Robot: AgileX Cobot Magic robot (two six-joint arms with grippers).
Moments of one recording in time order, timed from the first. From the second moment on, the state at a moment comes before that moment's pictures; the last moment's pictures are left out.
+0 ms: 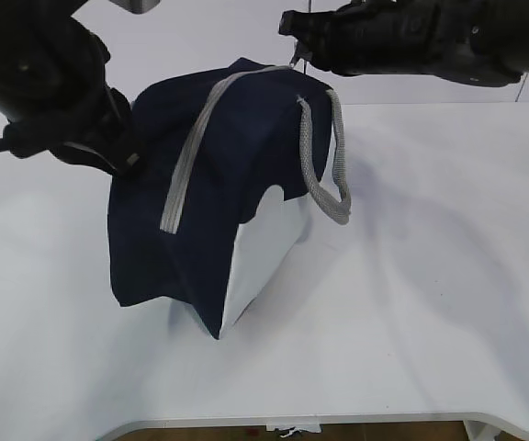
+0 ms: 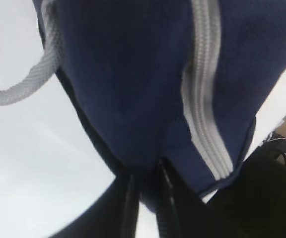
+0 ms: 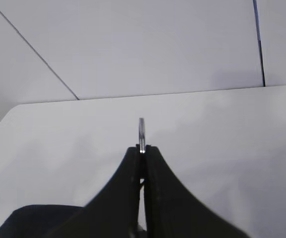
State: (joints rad) left arm -0.64 1.49 -1.33 -0.02 0.99 0.14; right arm 0.31 1.93 -1.47 -1.11 -0.06 1.49
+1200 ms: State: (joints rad) left arm -0.50 1.86 -1.90 -0.22 1.24 0.03; right arm 0.31 1.93 -1.48 -1.46 -0.30 1.66
